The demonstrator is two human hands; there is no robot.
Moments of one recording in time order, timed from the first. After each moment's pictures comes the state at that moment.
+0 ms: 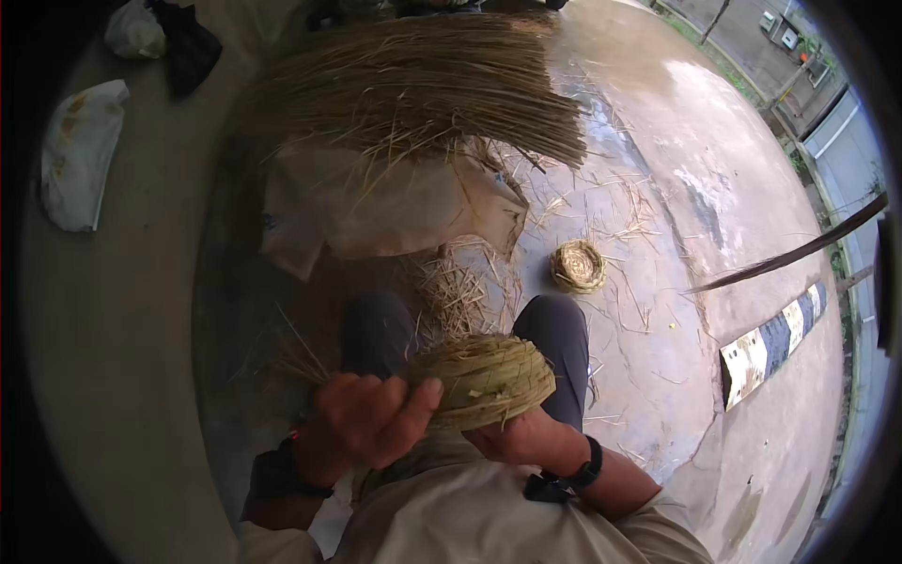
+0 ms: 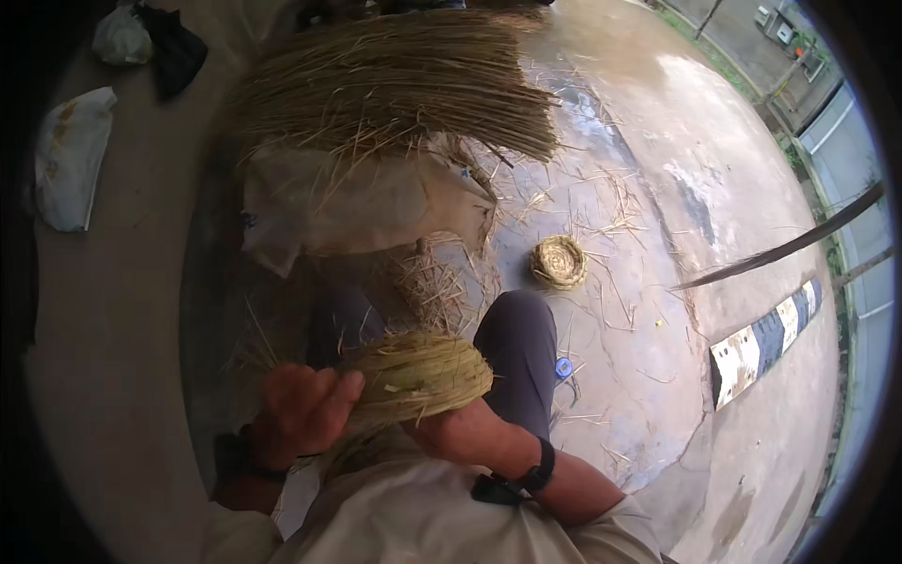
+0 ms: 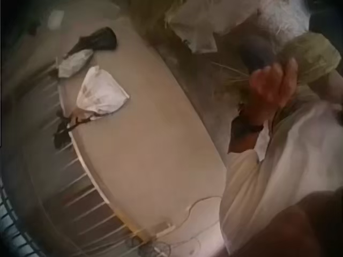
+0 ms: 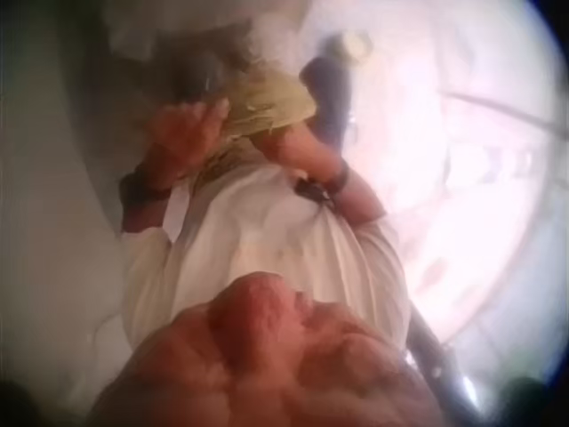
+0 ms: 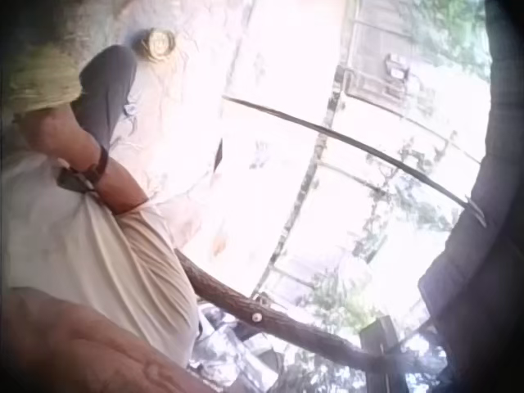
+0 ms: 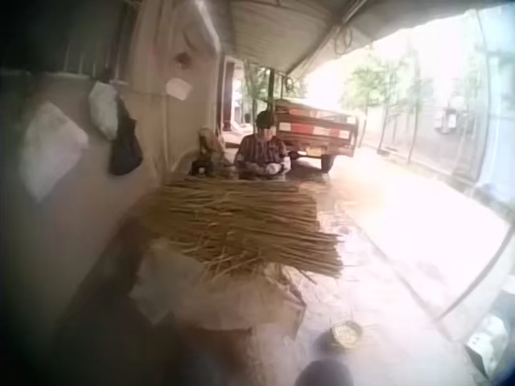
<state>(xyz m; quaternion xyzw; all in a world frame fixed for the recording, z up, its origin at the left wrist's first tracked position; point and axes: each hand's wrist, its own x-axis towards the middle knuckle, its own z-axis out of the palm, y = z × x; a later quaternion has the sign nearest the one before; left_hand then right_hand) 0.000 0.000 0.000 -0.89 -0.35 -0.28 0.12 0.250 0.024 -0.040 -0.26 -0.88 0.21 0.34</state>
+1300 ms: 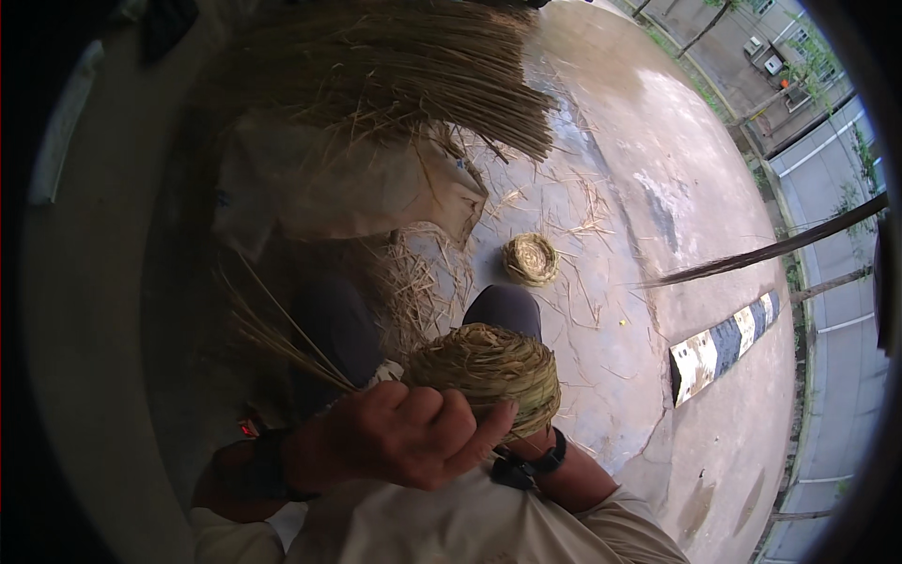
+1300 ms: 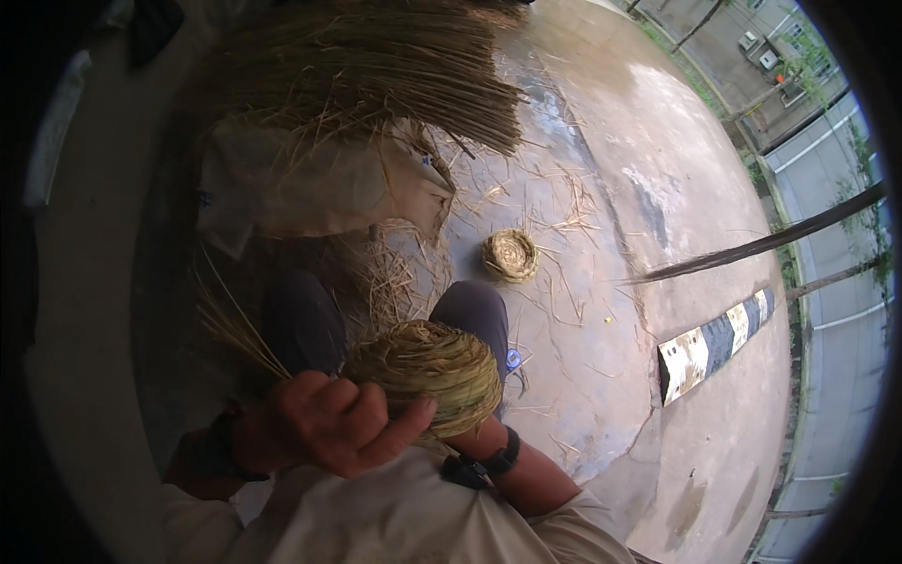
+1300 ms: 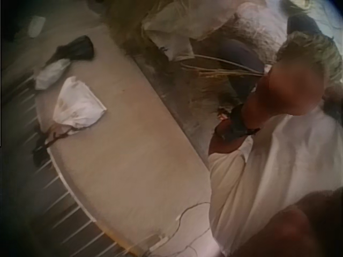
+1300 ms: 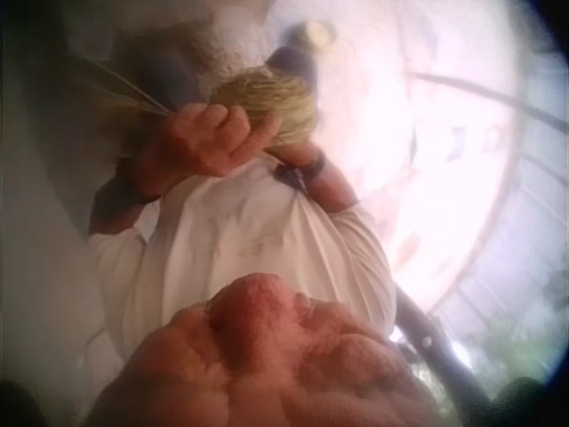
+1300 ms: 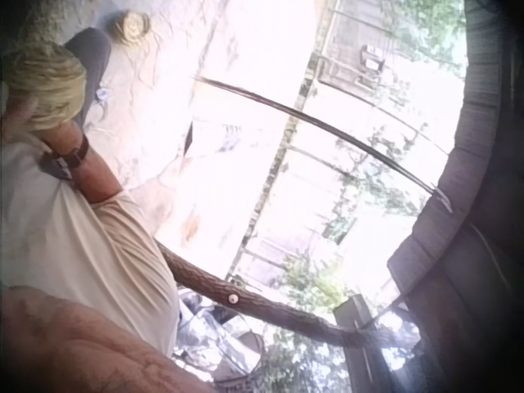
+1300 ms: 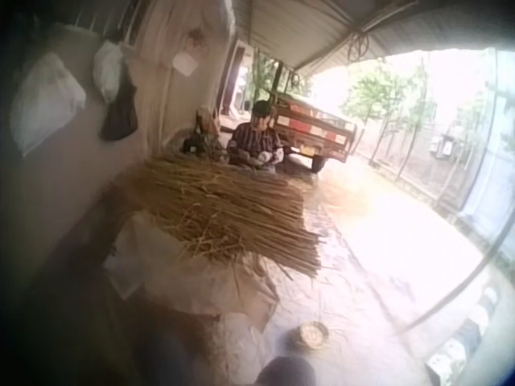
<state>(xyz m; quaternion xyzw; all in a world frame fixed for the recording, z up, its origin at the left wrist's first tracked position) 0.065 0.011 0.018 -0.90 -0.25 -0.31 0.19 0.299 0.020 -0.064 -0.32 -0.81 0.40 0.27</state>
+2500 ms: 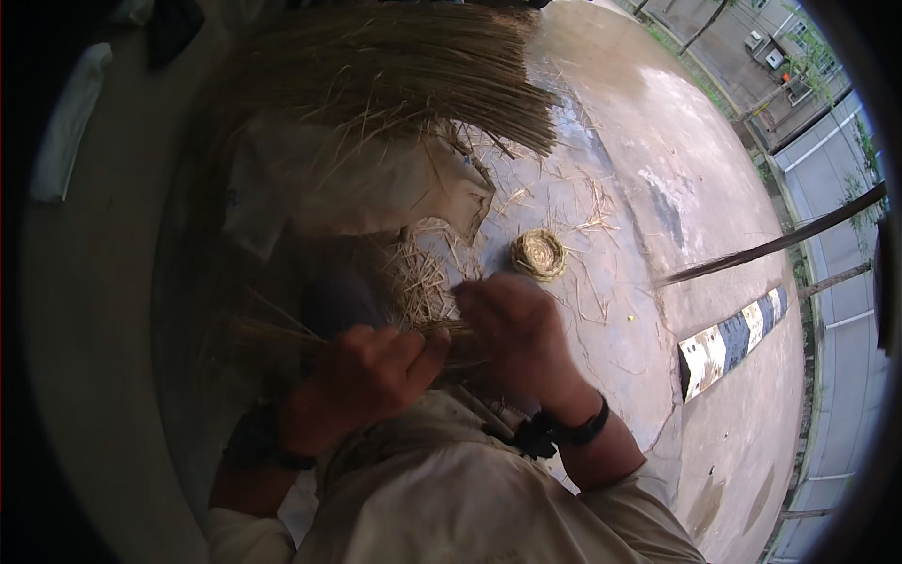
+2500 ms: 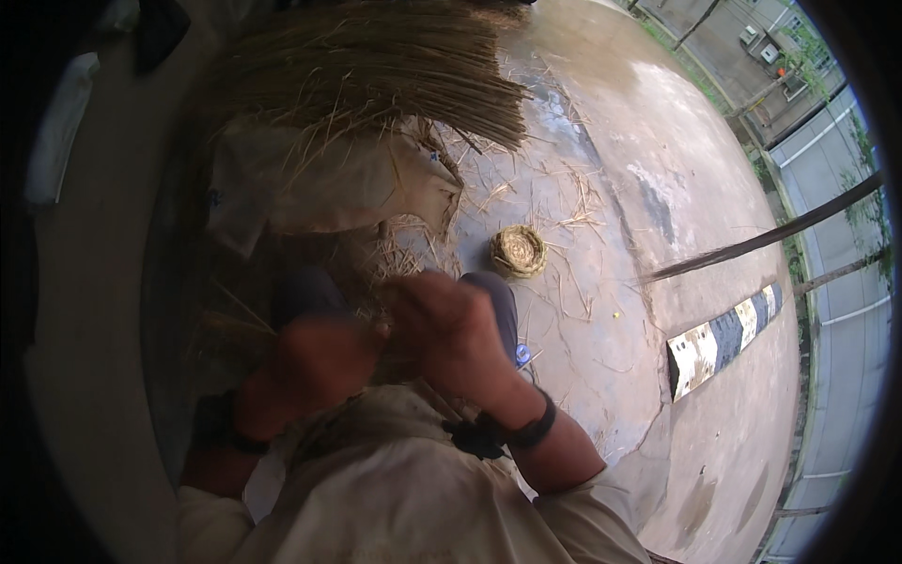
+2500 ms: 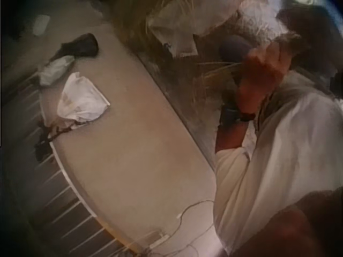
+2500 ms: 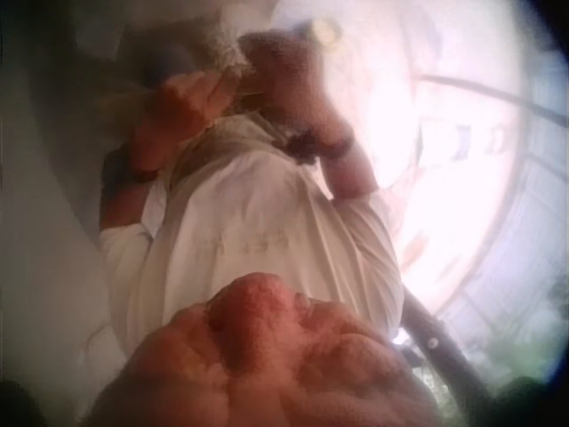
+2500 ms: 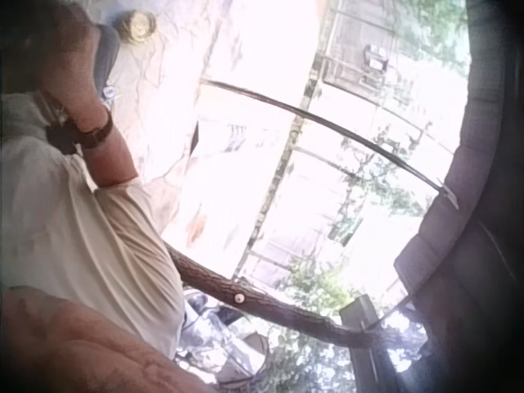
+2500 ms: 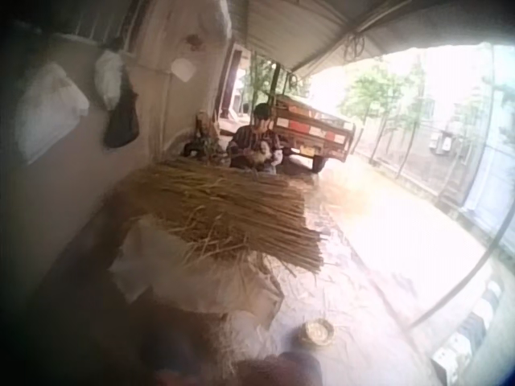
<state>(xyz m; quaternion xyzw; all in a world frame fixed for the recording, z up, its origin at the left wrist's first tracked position) 0.035 0.024 -0.006 -0.92 -0.33 -0.20 0.07 0.264 0.069 0.012 -0.35 -0.83 0.21 0.37</state>
